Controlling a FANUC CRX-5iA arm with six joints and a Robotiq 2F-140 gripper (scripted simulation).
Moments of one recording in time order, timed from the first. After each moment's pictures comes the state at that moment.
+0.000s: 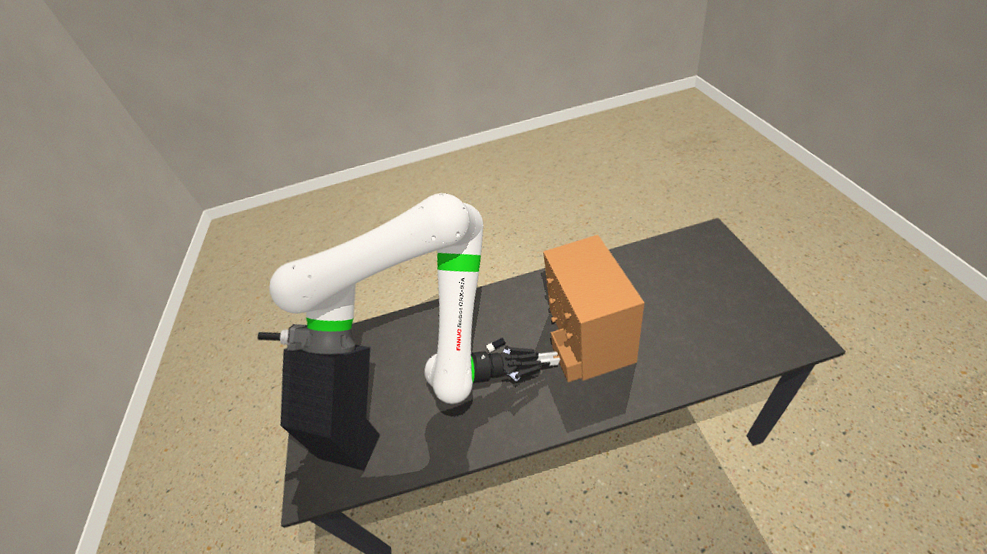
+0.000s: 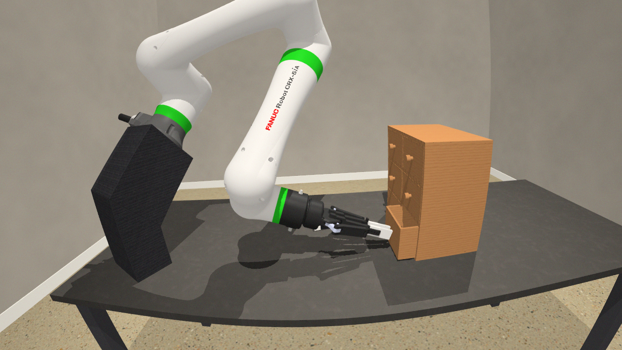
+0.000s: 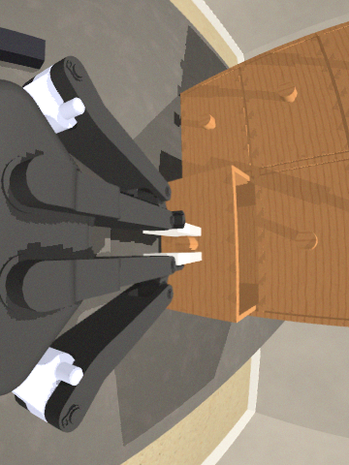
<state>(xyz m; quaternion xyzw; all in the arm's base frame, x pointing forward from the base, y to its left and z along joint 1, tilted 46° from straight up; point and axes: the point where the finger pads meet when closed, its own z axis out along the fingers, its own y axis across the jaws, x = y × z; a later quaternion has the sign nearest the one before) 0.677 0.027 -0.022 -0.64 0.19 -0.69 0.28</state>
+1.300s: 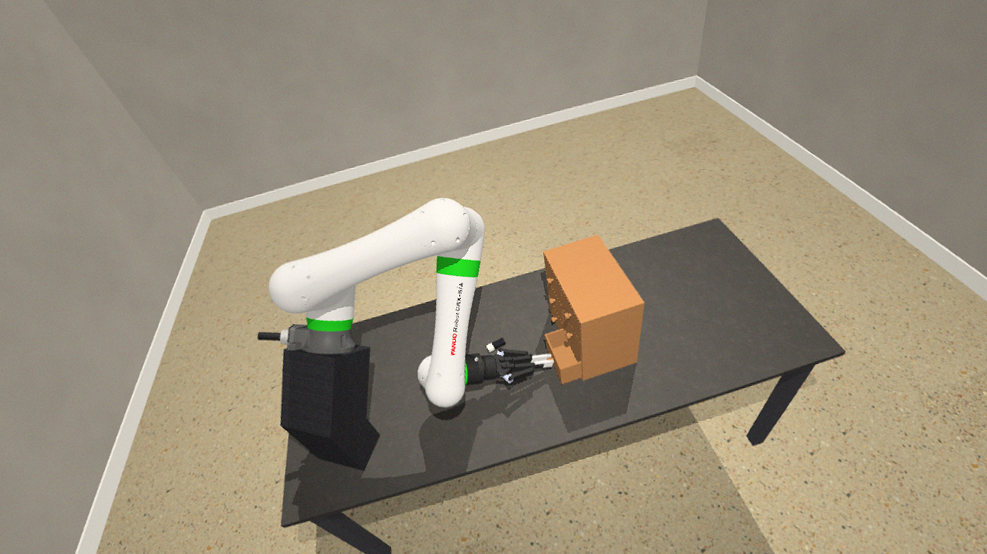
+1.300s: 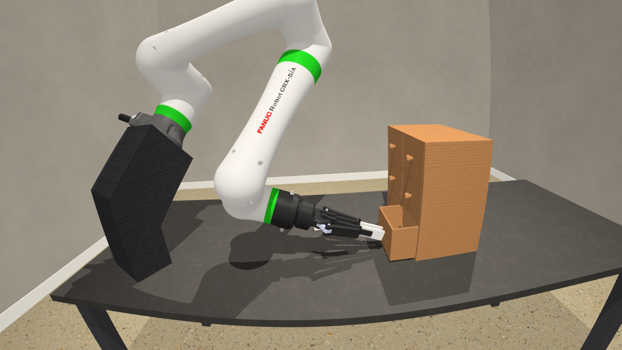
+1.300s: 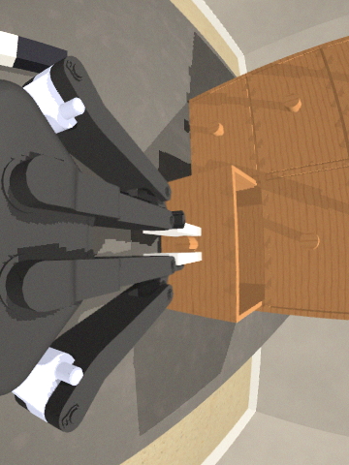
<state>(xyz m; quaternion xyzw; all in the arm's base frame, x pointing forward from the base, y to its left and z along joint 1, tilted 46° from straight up) 0.657 0.029 -0.030 -0.64 0.19 -0.69 0.28</state>
